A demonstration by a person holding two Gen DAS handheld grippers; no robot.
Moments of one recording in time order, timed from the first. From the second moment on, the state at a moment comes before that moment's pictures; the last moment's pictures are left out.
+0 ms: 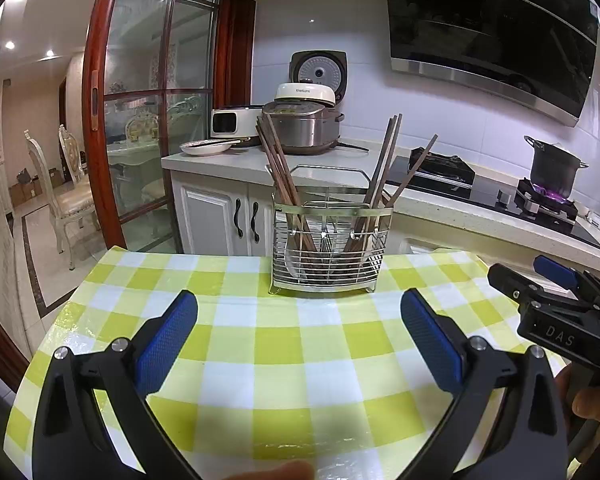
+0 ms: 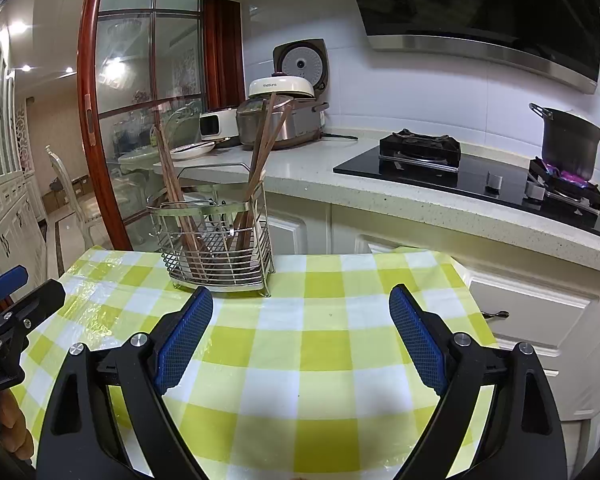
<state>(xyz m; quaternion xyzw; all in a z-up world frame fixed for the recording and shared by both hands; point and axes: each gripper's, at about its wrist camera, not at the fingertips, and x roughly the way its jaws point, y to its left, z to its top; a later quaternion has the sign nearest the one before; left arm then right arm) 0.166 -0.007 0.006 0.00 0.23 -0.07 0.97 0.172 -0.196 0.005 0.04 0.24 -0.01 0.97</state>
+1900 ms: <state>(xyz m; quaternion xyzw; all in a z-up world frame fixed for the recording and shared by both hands) 0.165 -0.008 0.006 0.00 0.23 -0.08 0.97 0.171 -0.199 0.008 0.04 0.24 -0.01 0.97</state>
